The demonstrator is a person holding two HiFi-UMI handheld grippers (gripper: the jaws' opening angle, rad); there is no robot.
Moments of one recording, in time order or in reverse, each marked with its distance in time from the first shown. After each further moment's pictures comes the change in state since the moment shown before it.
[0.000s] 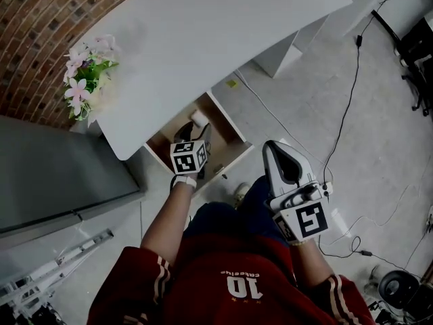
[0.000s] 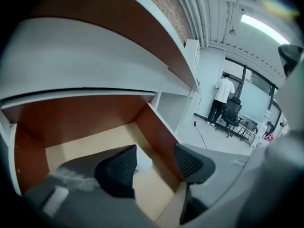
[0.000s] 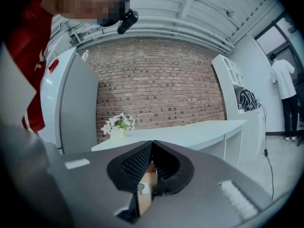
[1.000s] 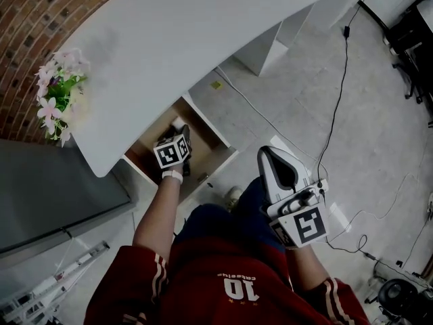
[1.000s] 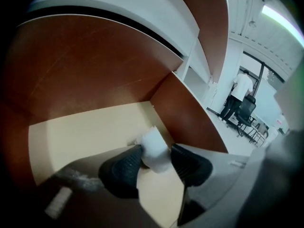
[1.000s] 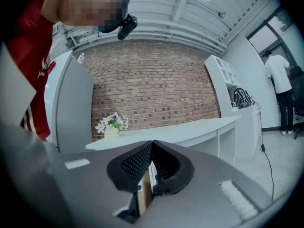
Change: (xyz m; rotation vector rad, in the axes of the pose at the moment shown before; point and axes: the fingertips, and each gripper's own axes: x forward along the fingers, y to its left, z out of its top) left arm 0.061 0.044 -0.035 -0.092 0.114 0.117; right arm -0.014 -0.039 -0.026 0.040 -0.030 -0.037
